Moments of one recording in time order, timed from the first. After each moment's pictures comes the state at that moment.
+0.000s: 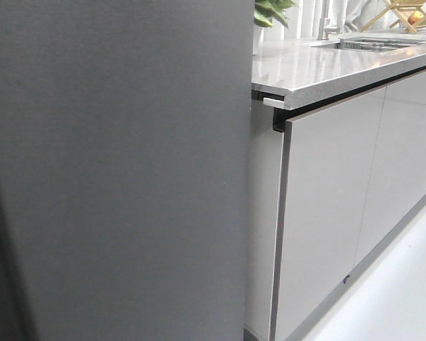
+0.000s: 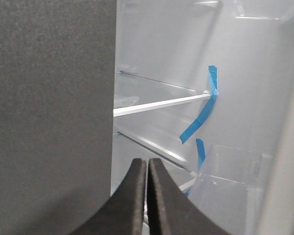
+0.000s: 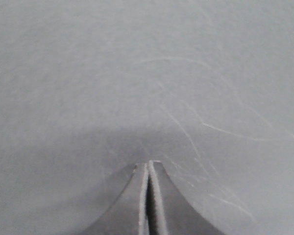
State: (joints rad) left arm -0.01 0.00 0.00 -0.01 -0.02 -0.09; right arm 0.70 1.38 -1.37 0.67 0.11 -0.53
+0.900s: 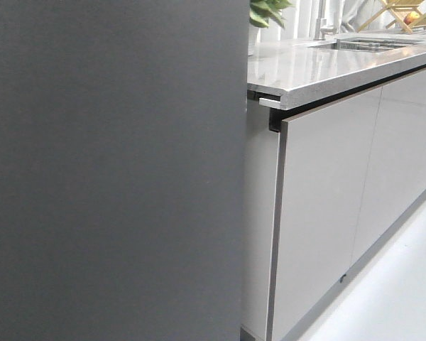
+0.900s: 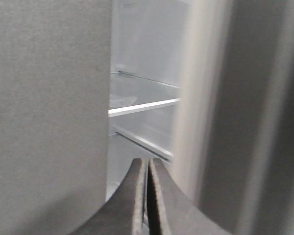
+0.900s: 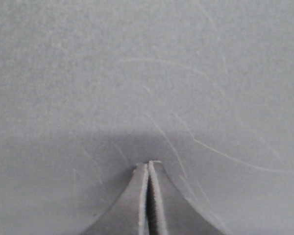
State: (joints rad) left arm -0.01 0.00 0.00 -0.01 -0.02 -0.09; right arm 0.75 1.62 -1.58 0.59 0.05 -0.54
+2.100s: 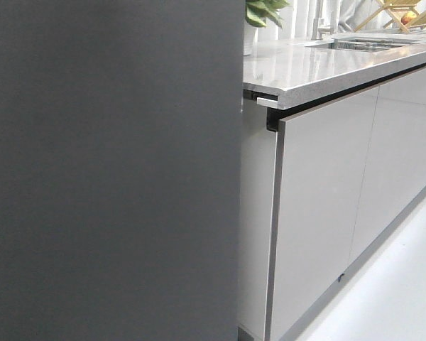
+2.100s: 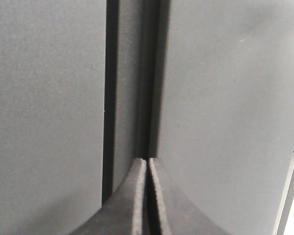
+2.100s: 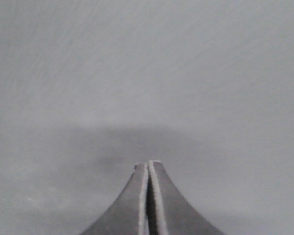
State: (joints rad) left arm -0.01 0.00 0.00 -0.01 -0.02 -0.09; right arm 0.68 1.75 -1.74 0.43 0.12 -0.54
